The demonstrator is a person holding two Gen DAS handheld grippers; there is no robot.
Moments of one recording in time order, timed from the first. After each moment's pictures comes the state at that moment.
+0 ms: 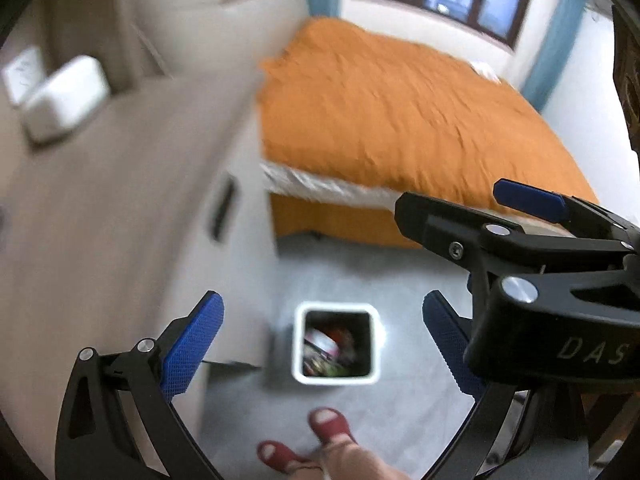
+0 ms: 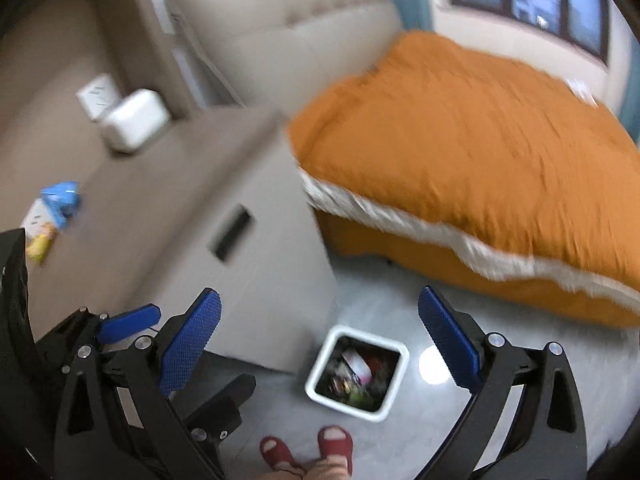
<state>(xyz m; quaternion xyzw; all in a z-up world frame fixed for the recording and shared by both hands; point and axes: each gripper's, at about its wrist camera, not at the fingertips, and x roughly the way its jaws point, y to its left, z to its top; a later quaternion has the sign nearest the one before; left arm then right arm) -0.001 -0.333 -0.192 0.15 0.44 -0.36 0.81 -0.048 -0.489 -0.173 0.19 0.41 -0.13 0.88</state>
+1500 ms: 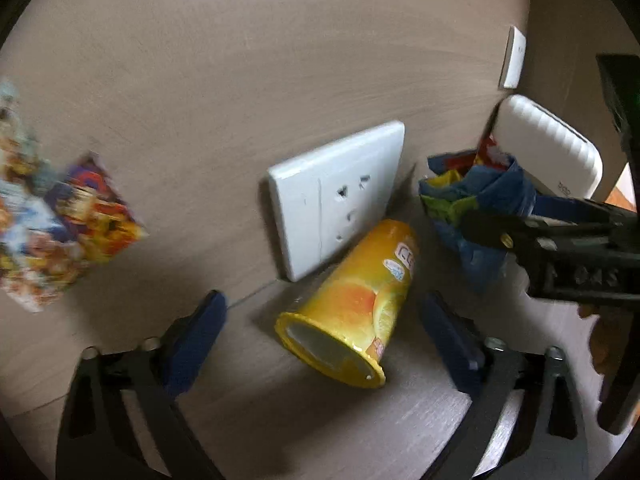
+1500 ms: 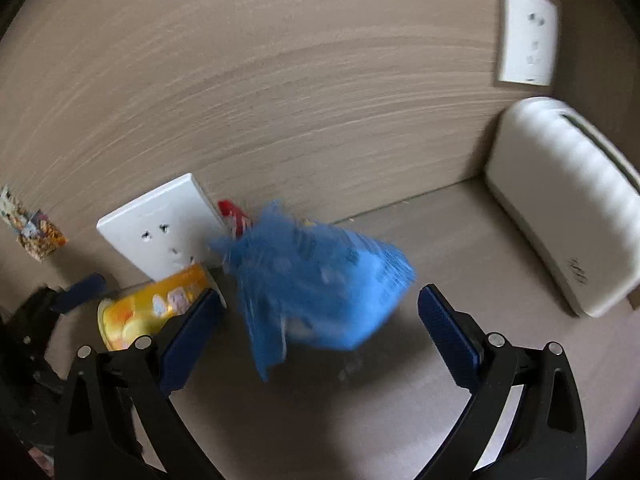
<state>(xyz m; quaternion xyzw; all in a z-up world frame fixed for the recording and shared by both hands) 0.255 0.046 -0.184 0.00 0.42 0.00 0.91 0.323 -0.139 -0.151 0.01 0.43 0.22 0.88</state>
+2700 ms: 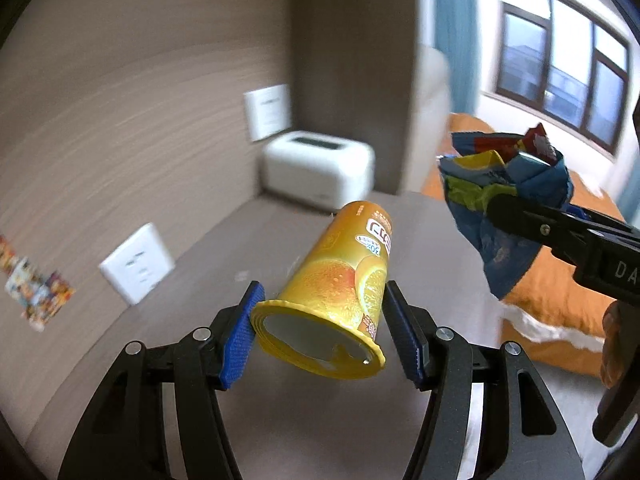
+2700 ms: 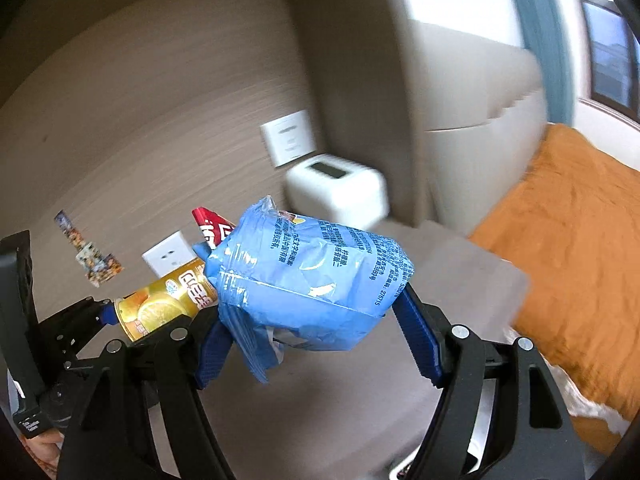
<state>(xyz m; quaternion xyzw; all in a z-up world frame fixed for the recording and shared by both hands) 0.110 -0.144 -0.077 0.09 0.35 -0.19 0.91 0.101 -0.349 -0.042 0.12 0.32 0.05 0.94</state>
